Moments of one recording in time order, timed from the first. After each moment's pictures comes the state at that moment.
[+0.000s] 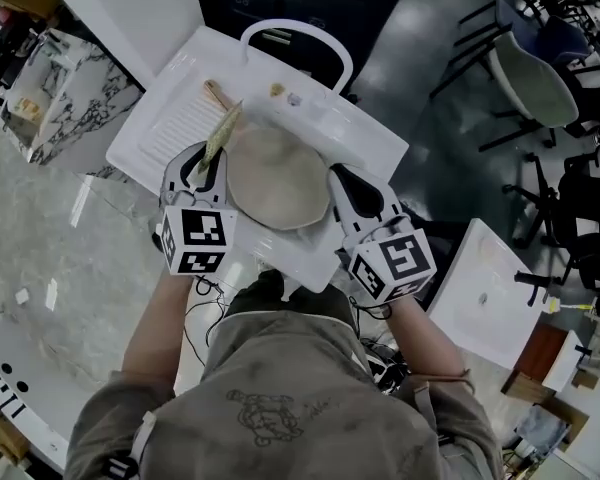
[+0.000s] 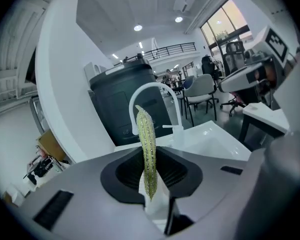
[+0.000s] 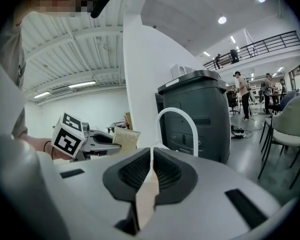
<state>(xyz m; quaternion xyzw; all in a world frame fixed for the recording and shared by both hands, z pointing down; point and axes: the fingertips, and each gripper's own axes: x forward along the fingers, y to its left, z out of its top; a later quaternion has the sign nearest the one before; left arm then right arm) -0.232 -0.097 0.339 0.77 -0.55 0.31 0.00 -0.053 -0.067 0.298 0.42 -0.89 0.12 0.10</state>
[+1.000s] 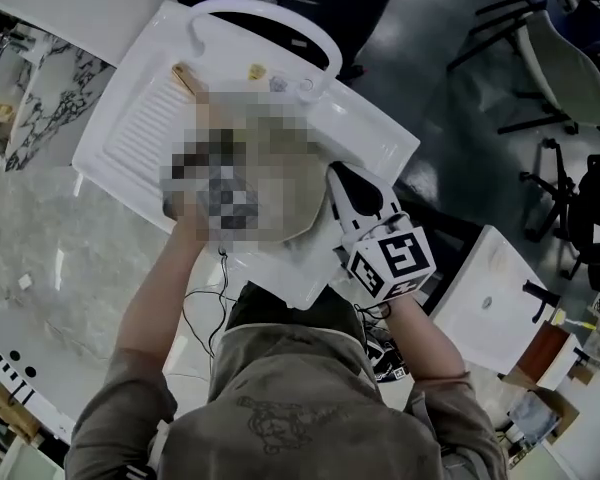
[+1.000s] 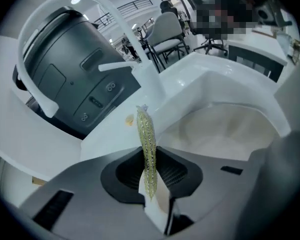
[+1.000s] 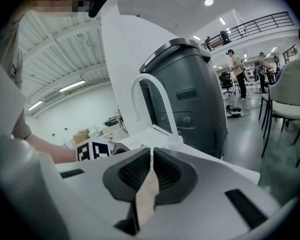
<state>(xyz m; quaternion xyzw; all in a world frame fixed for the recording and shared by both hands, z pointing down) -0.165 -0.177 0.541 0.72 -0.40 0.57 -0.04 -0.002 -0.129 0.407 0.42 -0.88 0.21 0.12</state>
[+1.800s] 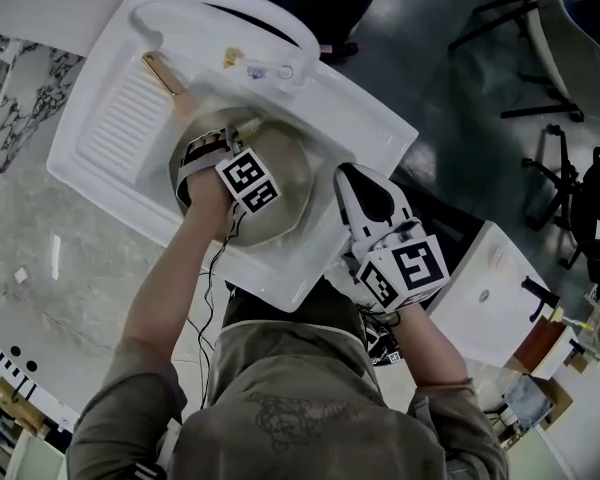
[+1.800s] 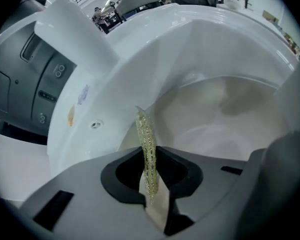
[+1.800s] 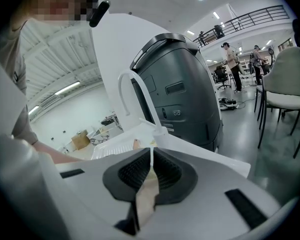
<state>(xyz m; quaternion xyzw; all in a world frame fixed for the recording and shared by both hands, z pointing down) -0.123 -0.175 0.658 0.67 -0.28 0.69 -0.01 0.040 -0.135 0.436 0.42 -0.87 0.24 0.12</state>
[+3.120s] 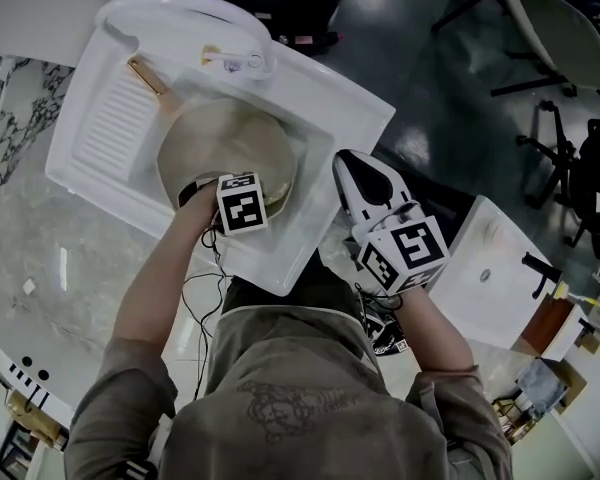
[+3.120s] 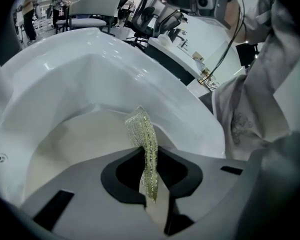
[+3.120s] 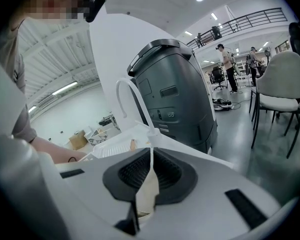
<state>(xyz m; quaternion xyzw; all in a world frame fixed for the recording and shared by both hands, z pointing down) -0.023 -0.003 0.624 0.78 0.11 0.59 0.17 0.079 -0.121 0.423 0.44 -0.86 0.25 0.13</state>
